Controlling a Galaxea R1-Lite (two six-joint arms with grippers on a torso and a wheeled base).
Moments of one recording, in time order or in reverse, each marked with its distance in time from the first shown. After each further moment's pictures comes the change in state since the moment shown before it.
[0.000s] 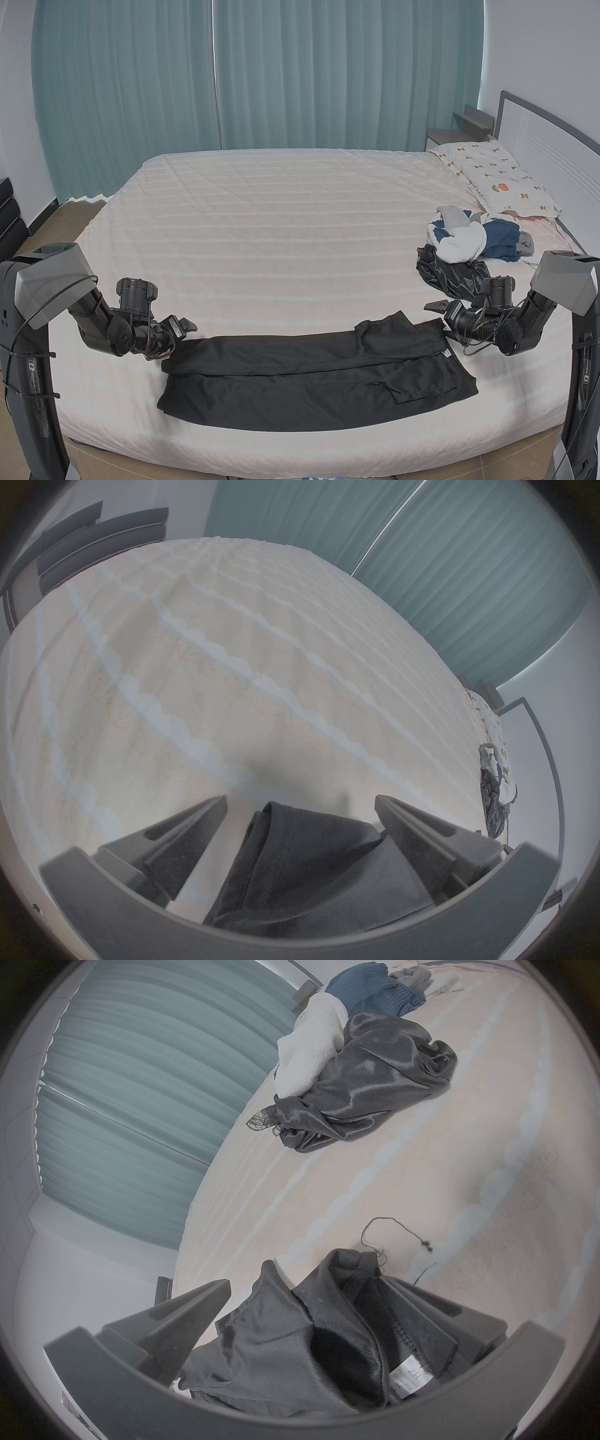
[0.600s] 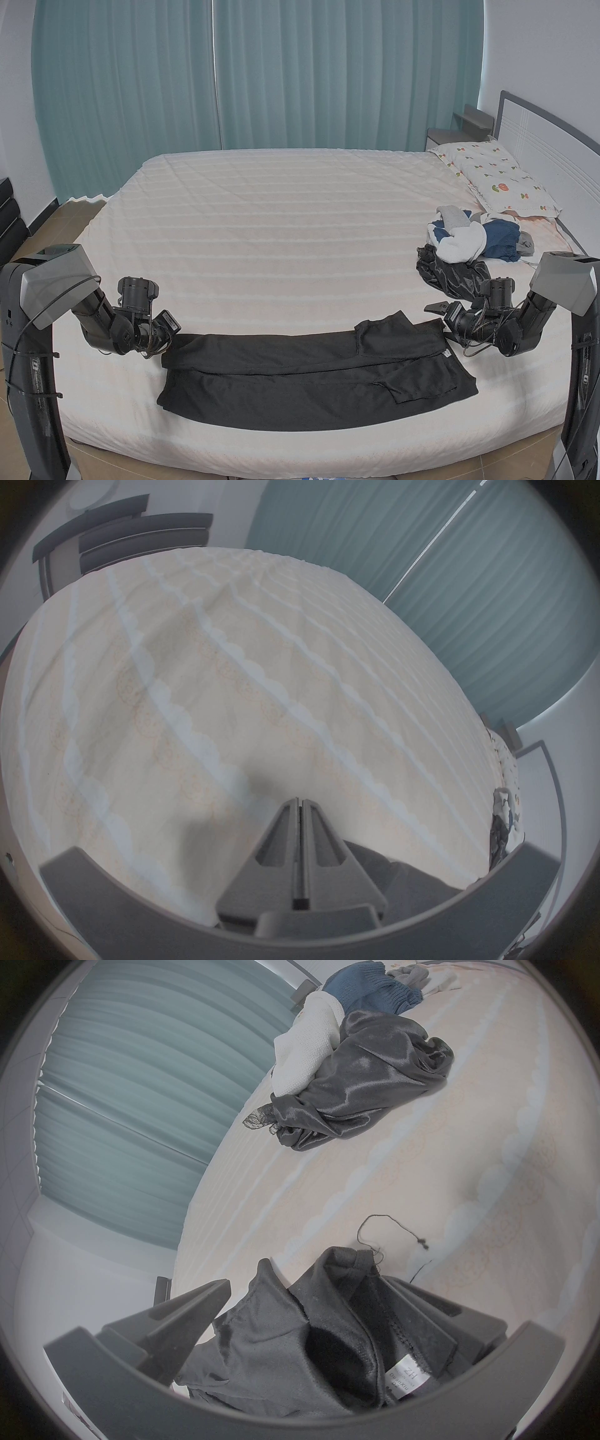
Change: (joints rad) left arm 0.010 0.031 -0.037 -0.014 0.144 -0.146; right arm 0.000 0.007 0.003 -0.001 -0.001 0.000
